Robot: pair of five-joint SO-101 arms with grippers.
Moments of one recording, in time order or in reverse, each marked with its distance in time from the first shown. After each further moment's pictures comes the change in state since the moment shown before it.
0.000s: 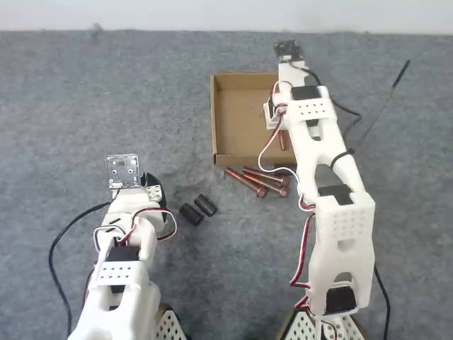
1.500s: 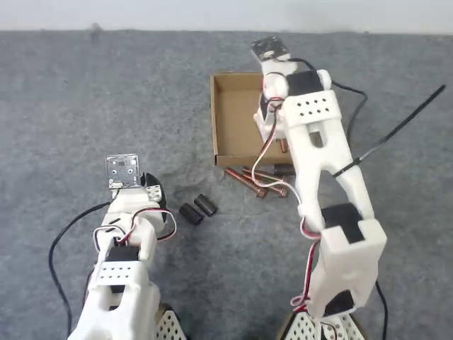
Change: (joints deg) left arm -0.1 0.0 0.0 0.0 -0.2; right arm -5.4 -18.4 -0.6 30.0 7.9
